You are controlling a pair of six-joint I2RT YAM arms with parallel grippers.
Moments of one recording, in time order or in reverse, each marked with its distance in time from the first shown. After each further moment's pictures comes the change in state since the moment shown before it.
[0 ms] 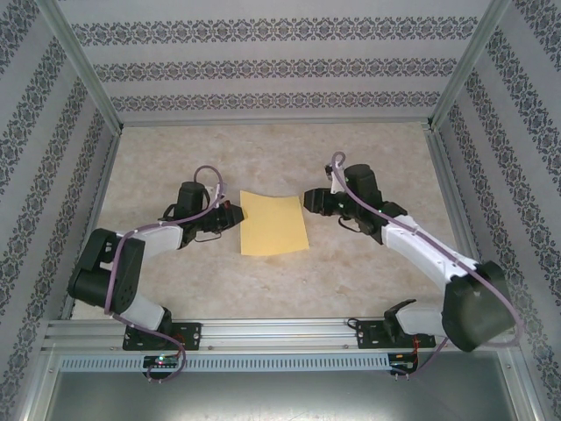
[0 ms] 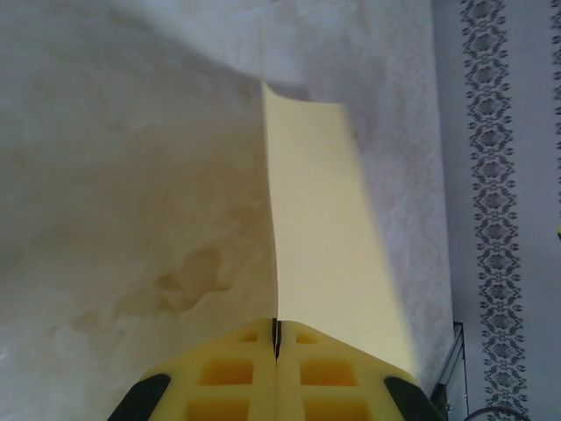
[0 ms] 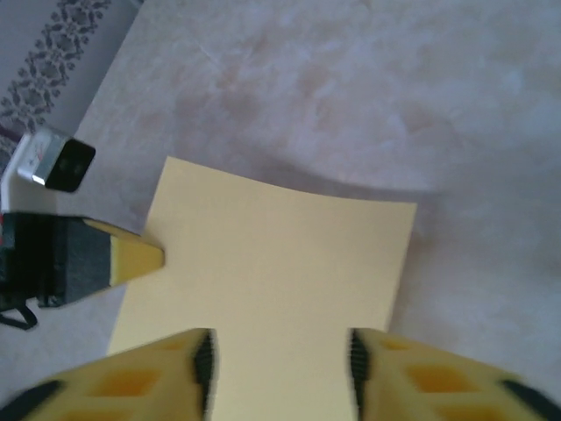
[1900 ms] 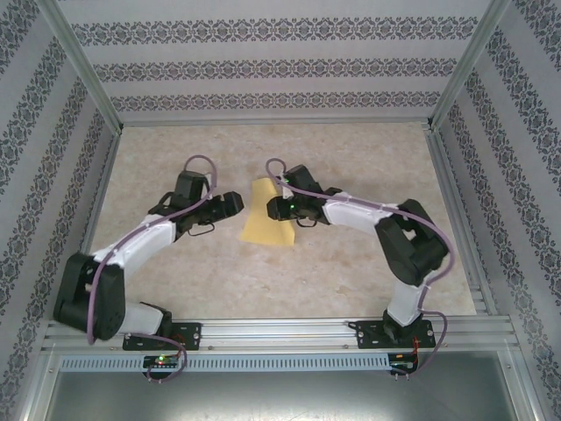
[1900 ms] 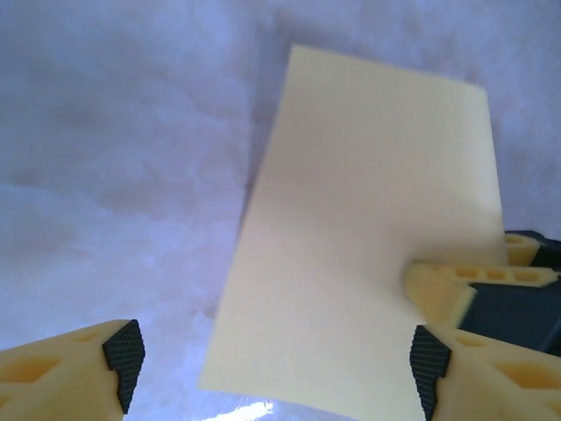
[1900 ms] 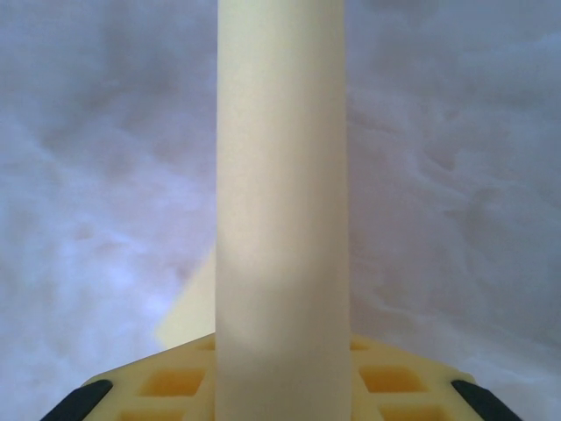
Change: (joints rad) left arm -0.019 -0.235 0.150 -0.451 -0.366 0.096; right arm 0.193 0.451 0.274 -0.009 0.085 -0.004
